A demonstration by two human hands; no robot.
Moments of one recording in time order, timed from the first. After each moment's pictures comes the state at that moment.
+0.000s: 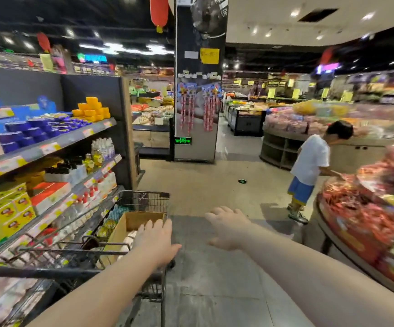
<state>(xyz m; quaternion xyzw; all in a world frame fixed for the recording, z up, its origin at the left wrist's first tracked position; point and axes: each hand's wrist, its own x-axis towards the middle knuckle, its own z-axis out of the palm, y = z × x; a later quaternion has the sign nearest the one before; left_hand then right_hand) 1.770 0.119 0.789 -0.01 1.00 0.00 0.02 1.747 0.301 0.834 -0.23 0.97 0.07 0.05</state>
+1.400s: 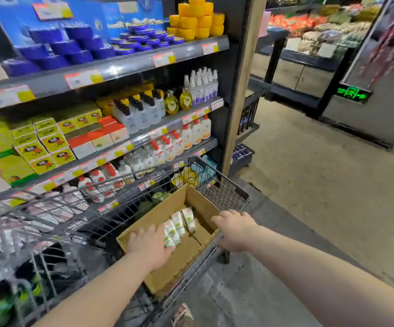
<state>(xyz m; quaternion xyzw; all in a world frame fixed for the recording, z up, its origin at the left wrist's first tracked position) 1.385 0.032 0.643 -0.41 0.88 0.11 0.19 1.207 0.146 0.673 -0.56 0.79 0.14 0.20</state>
